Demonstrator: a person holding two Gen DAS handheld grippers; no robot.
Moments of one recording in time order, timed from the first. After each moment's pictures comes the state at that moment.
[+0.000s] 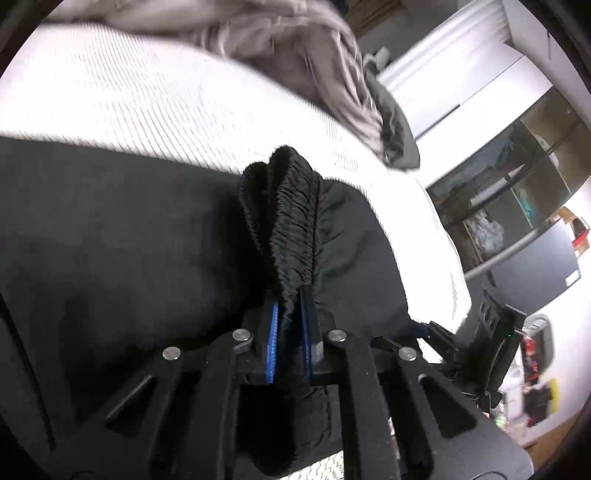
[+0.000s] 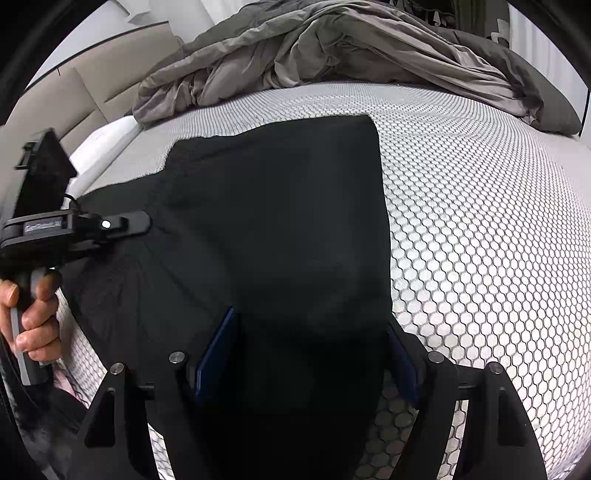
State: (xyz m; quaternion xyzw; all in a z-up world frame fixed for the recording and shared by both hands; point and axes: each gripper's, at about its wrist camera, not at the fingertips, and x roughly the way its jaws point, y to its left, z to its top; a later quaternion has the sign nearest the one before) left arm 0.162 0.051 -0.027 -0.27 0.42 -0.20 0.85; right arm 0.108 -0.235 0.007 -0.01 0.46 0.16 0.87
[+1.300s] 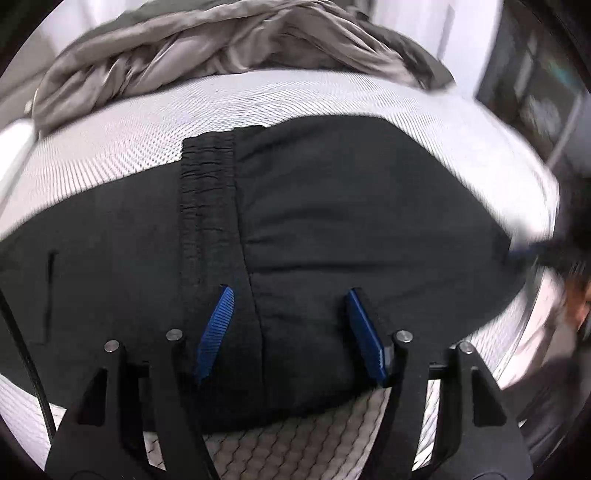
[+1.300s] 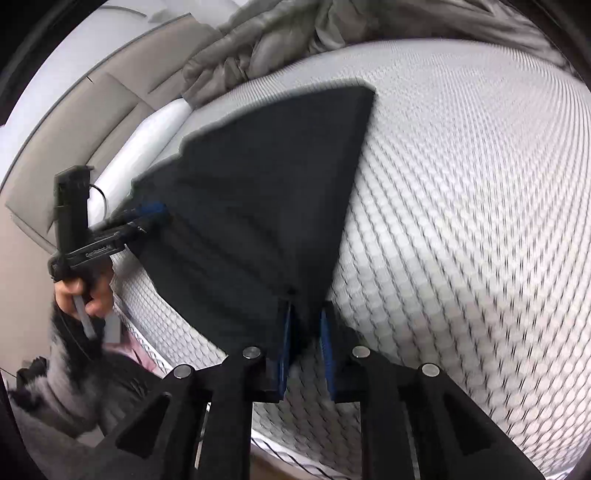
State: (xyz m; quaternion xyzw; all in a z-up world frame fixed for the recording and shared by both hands) left arm 0.091 0.056 -0.035 0.02 0.44 -0.13 0.89; right arm 0.063 -0.217 -0.007 0.07 0.52 0.28 0.80
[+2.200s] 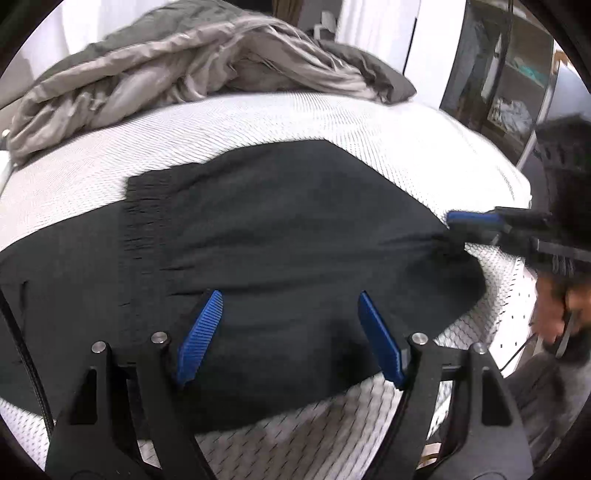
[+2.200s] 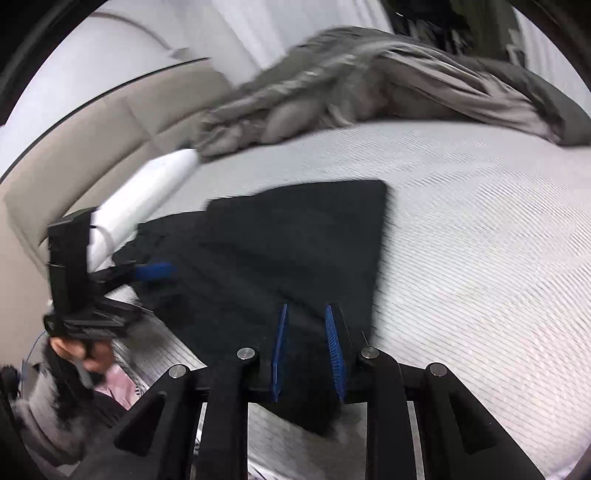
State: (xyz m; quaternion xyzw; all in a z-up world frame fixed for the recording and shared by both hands) left arm 0.087 0.003 -0.027 0.01 0.41 -0.19 0.89; right arm 0.059 -0.122 0.042 0.04 0.39 0.26 0.88
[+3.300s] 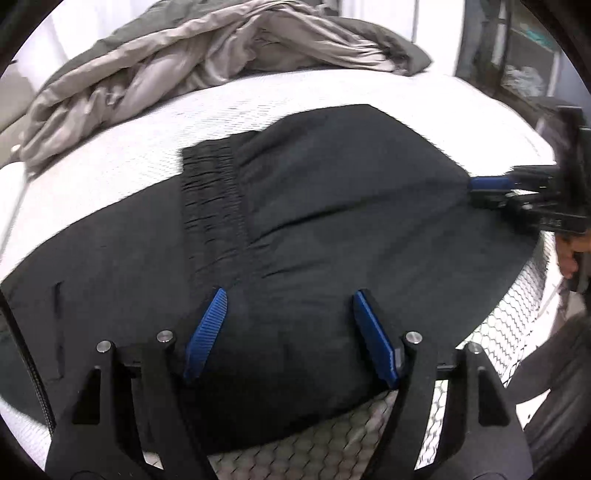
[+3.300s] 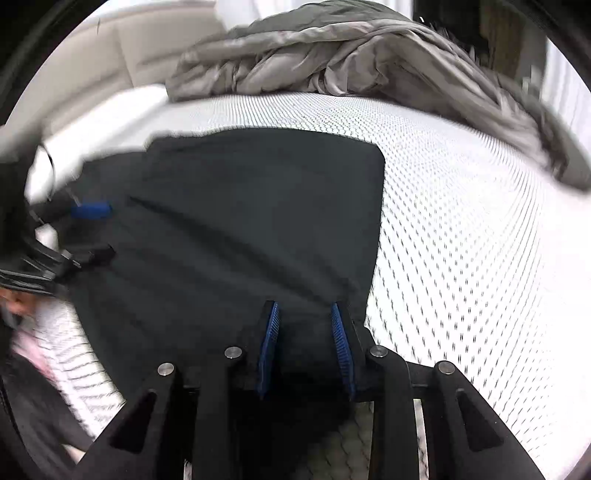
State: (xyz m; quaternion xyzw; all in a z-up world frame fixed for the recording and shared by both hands) left arm 0.097 0.059 -0.038 0.07 0.43 -0.14 0.89; right arm 0.081 -0.123 -0.019 -0.07 0.42 0.19 0.88
